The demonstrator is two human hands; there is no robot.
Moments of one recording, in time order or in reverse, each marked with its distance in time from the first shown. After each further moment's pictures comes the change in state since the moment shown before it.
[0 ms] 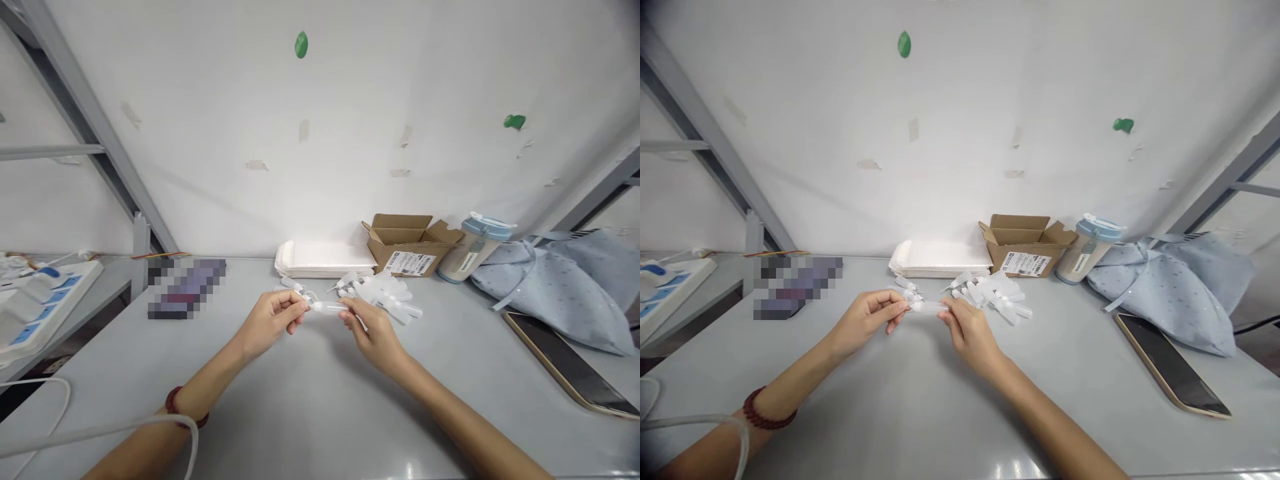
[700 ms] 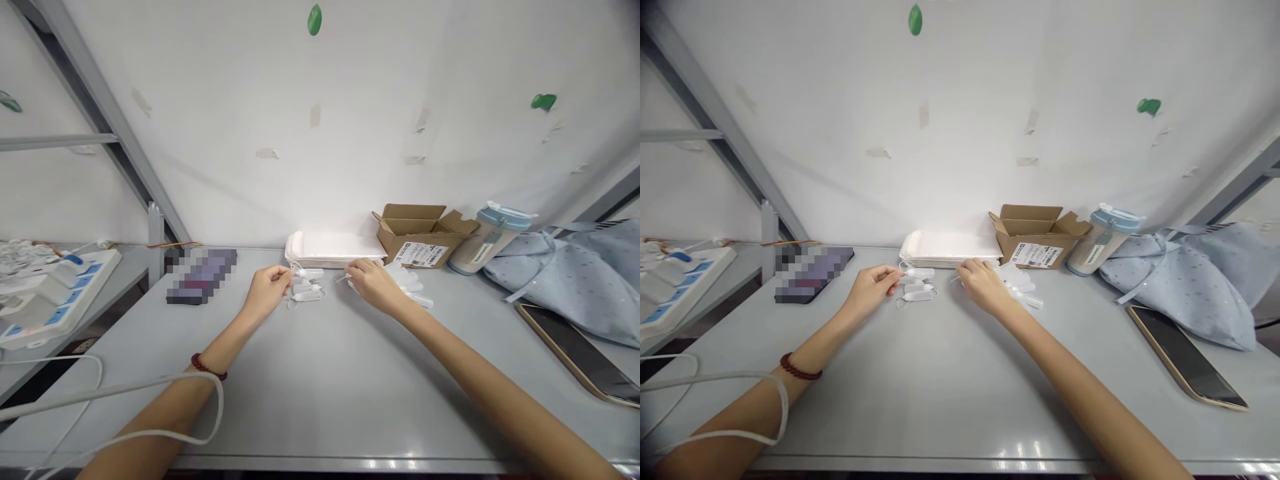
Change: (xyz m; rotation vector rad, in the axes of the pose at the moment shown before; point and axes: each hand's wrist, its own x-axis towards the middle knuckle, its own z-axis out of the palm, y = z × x) left_hand 0.022 -0.029 -0.025 0.051 0.425 -0.132; right_hand 0.047 0.053 -0.002 -0.694 -0.279 -0.078
